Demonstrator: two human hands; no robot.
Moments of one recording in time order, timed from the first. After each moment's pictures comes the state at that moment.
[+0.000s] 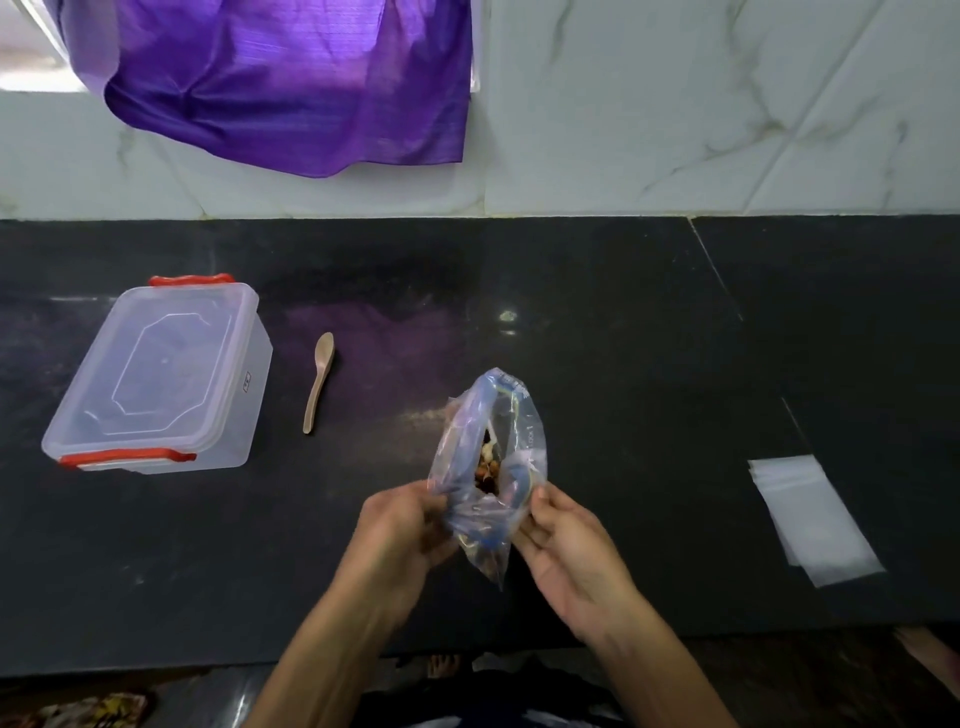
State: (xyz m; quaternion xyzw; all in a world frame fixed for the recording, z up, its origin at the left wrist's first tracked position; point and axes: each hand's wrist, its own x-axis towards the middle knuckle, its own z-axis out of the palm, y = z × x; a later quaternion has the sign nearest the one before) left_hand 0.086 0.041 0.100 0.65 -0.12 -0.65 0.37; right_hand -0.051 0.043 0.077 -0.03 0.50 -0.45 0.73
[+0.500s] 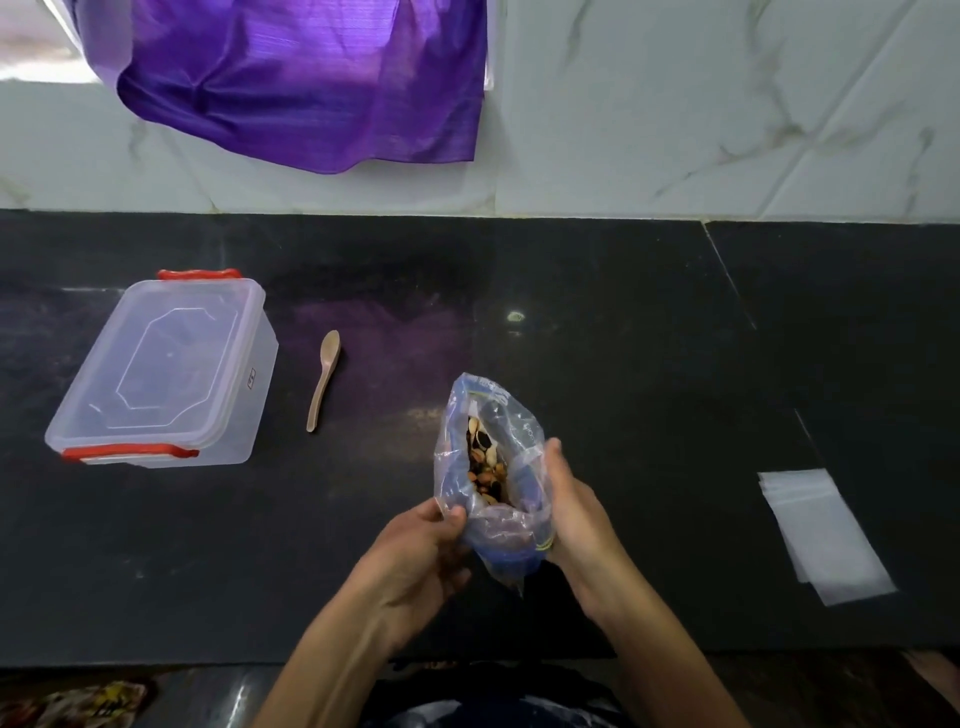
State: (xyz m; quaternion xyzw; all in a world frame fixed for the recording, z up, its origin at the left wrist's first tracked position) left_hand 0.083 0.046 0.089 0.61 -0.10 -0.72 0.32; right_hand -0.056 0.022 0.077 -0.27 0.62 -0.29 0.68
